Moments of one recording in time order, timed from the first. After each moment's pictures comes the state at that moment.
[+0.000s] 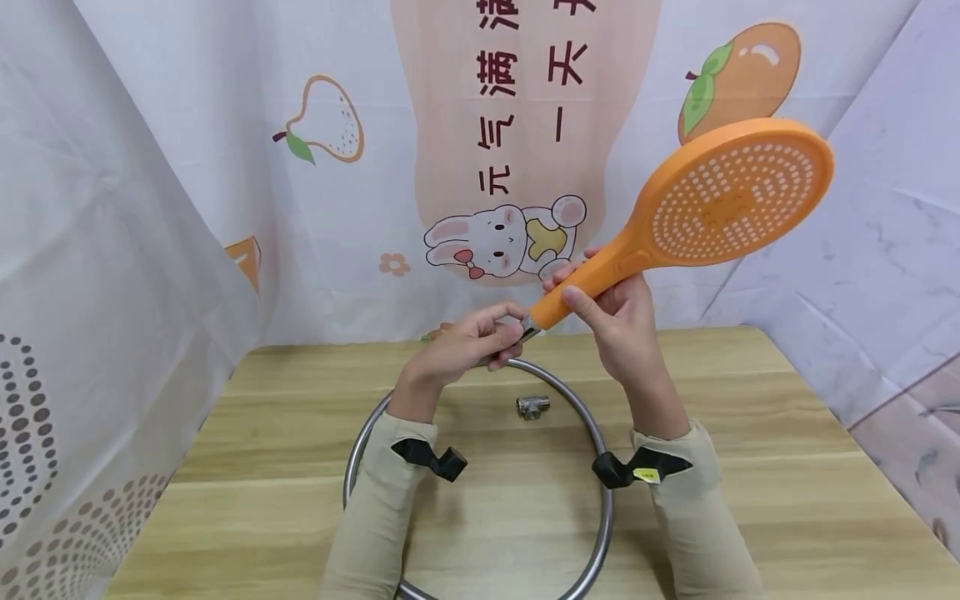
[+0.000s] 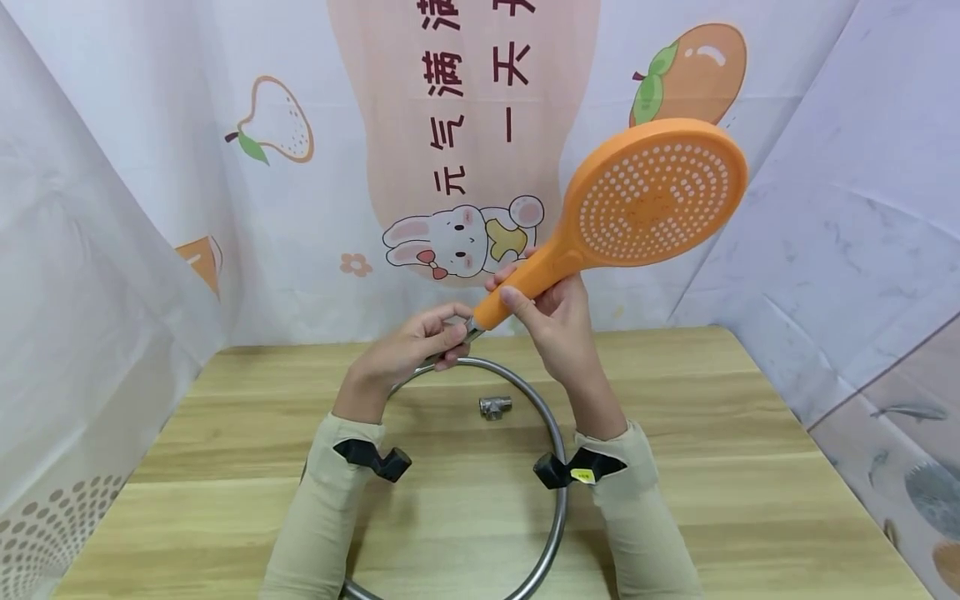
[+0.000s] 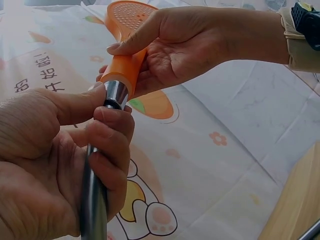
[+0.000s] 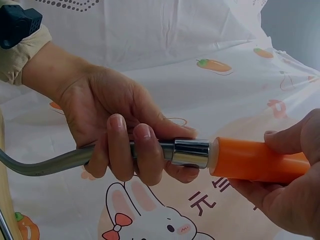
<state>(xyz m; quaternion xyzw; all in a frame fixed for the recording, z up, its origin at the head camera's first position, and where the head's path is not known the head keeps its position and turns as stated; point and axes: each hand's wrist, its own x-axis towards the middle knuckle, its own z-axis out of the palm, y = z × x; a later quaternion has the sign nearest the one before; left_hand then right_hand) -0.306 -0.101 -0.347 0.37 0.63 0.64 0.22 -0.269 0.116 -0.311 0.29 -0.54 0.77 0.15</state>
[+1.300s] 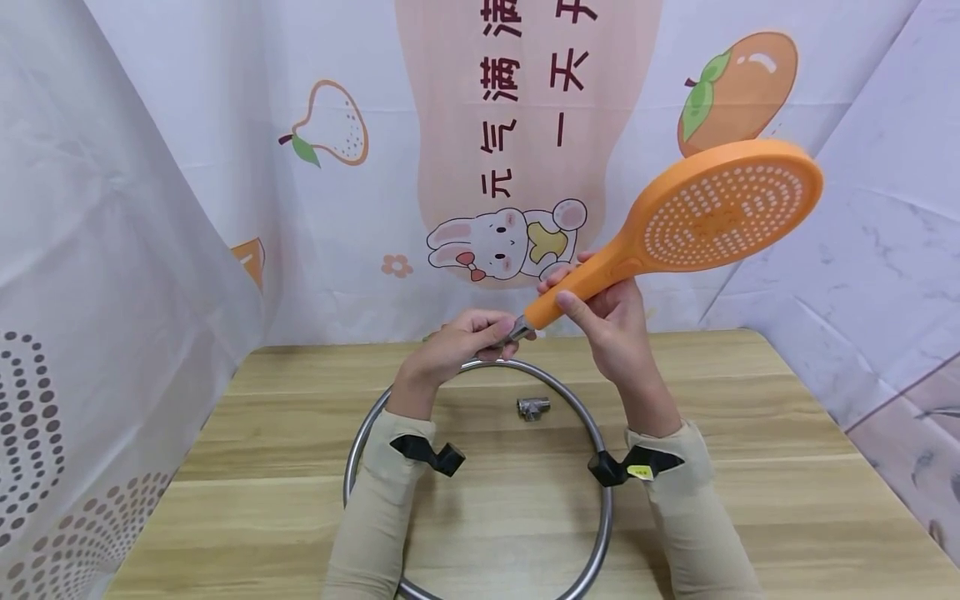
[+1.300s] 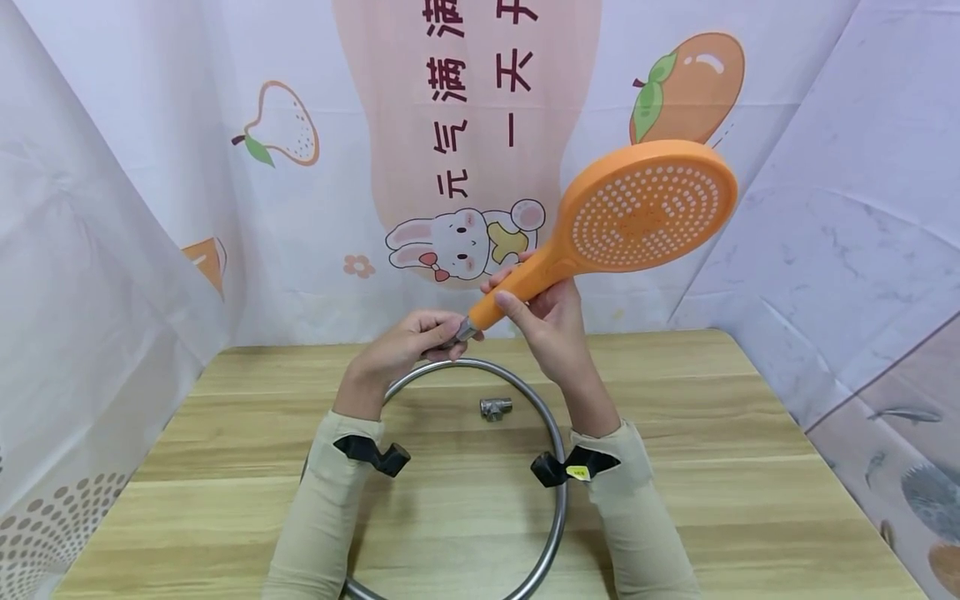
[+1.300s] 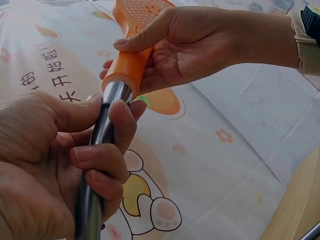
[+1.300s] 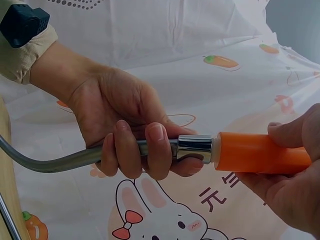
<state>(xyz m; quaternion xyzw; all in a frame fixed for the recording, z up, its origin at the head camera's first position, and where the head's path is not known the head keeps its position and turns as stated) -0.316 -0.112 -0.346 0.36 0.64 0.64 0.22 -0.273 0.107 -0.312 0.31 -0.55 0.76 0.15</state>
